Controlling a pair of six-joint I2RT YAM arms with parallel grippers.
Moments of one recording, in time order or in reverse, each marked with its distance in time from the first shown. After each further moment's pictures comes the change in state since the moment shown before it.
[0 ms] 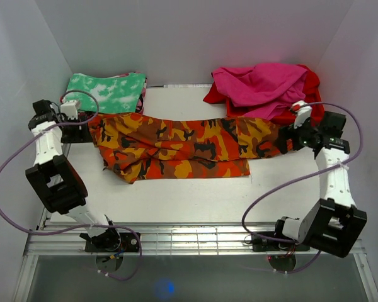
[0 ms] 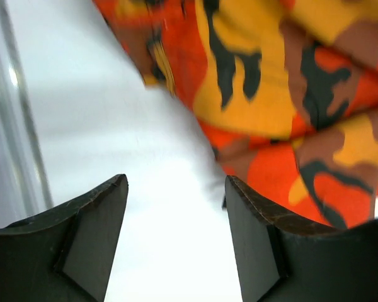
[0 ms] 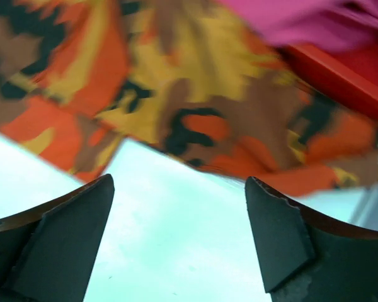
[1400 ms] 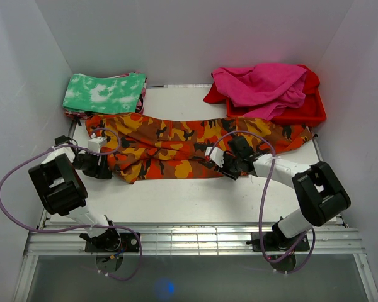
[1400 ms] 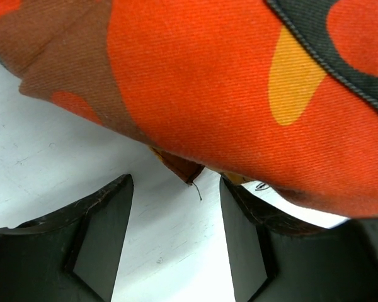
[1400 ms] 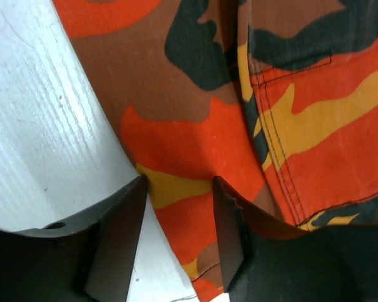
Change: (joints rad) left arm 0.037 -0.040 -0.496 0.036 0.190 0.441; right arm 0.900 0.239 -0.292 0.298 0.454 -0.193
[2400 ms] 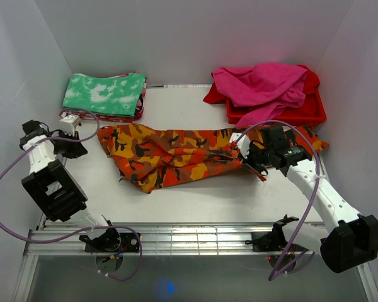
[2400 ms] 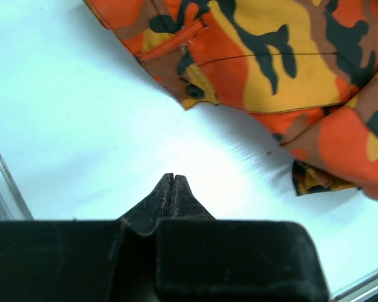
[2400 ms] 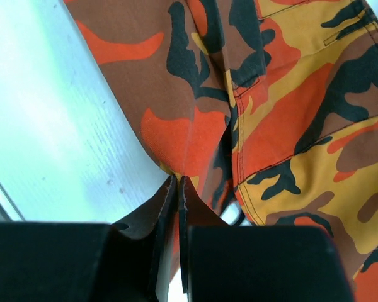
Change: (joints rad) left arm 0.127 -0.045 0.283 -0.074 0.148 -0.044; right arm -0.184 -0.387 0.167 -0.483 -0.183 -0.002
